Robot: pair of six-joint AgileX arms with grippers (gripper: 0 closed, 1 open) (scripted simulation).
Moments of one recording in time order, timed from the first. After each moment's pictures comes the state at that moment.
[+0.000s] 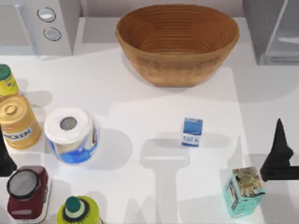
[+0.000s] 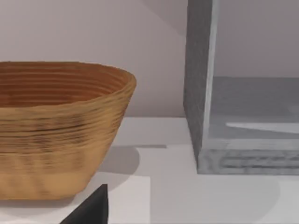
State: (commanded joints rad) left arm 0.00 0.00 0.00 0.00 0.00 0.00; right arm 0.91 0.76 0.02 0.72 0.91 0.02
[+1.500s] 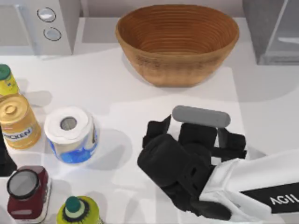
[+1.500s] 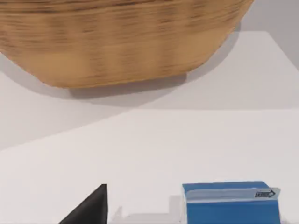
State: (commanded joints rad) left arm 0.00 0.00 0.00 0.00 0.00 0.00; right arm 1.02 1.88 0.82 0.23 1.04 0.79
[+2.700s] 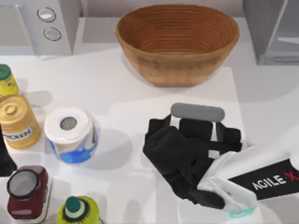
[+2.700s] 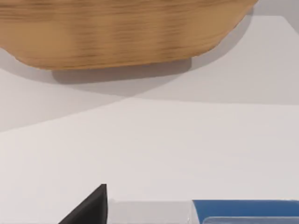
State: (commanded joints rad) left arm 0.00 0.00 0.00 0.00 0.00 0.00; right arm 0.93 2.00 0.84 0.39 0.97 0.67
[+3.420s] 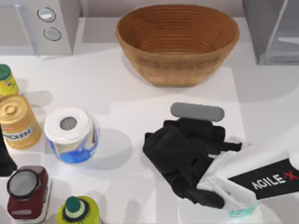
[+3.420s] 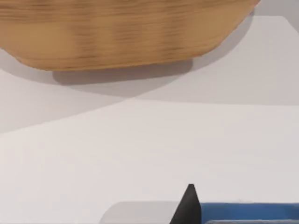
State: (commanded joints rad) left arm 0.00 0.00 0.00 0.00 0.00 0.00; right arm 0.93 2.00 0.84 0.39 0.97 0.67
